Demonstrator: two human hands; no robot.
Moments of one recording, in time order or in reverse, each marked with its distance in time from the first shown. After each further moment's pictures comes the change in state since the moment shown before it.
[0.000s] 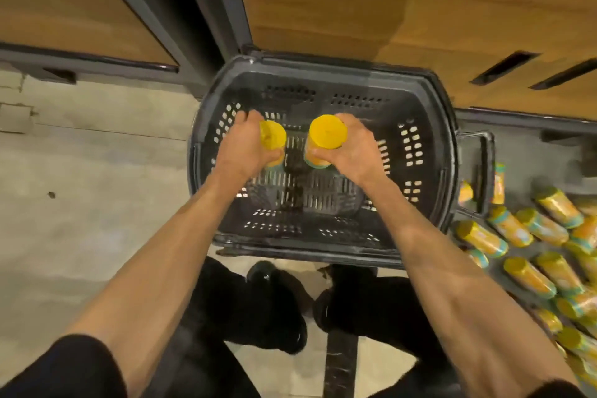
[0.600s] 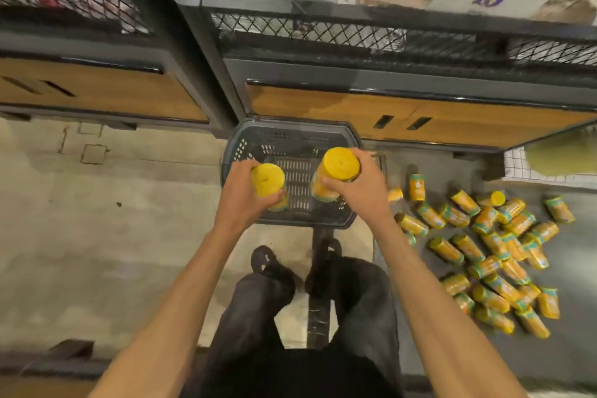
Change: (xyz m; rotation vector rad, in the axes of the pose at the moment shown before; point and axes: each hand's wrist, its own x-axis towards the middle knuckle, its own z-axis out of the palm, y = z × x) left_hand -0.265 0.160 -0.220 -0.210 0.077 0.057; right_hand -0.247 -0.170 -0.274 0.255 0.120 0.060
